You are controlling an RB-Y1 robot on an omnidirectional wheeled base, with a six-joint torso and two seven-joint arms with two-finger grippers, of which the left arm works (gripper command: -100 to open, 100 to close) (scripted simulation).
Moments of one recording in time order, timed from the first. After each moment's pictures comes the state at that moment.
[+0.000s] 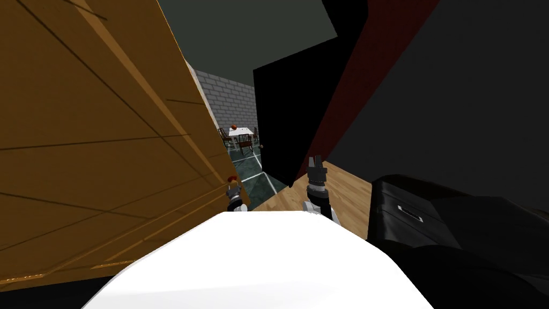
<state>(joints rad) 0.01 0.03 0.01 -0.81 0.75 -0.93 1.02</state>
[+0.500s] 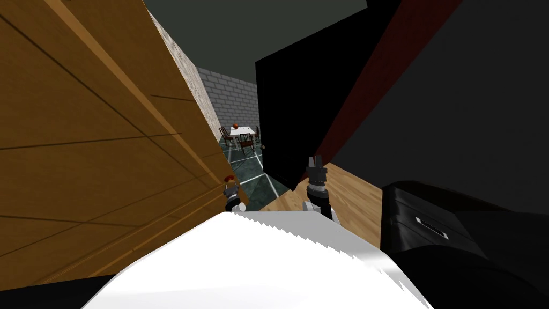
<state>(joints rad) -0.01 0.03 0.08 -0.81 0.73 -0.92 1.02</state>
